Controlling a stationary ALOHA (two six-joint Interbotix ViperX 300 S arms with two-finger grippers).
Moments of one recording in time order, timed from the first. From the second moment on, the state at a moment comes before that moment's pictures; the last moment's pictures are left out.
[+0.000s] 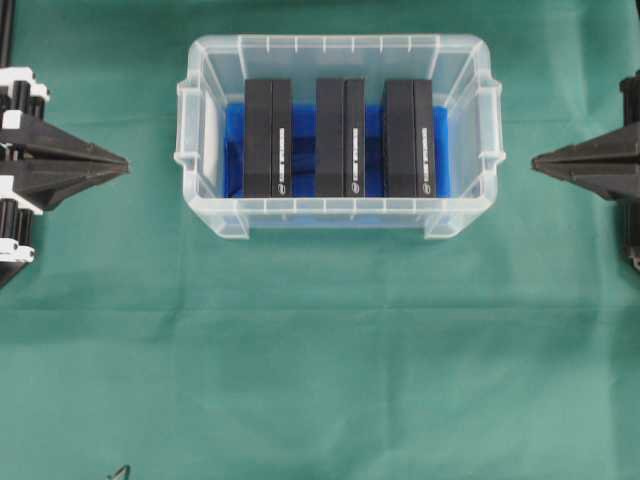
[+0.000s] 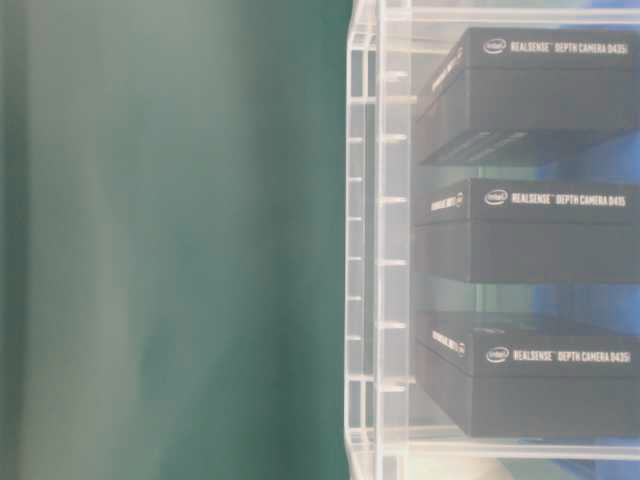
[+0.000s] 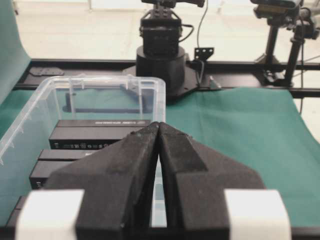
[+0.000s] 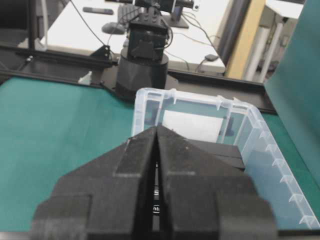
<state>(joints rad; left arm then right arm) 0.00 -0.96 1.17 0.00 -0.29 0.00 0.00 -0.96 1.17 0.00 -0.29 0.00</state>
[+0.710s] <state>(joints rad) 0.00 -1.00 0.86 0.02 0.10 -0.04 0.00 -0.92 0.76 0.00 0.18 0.01</state>
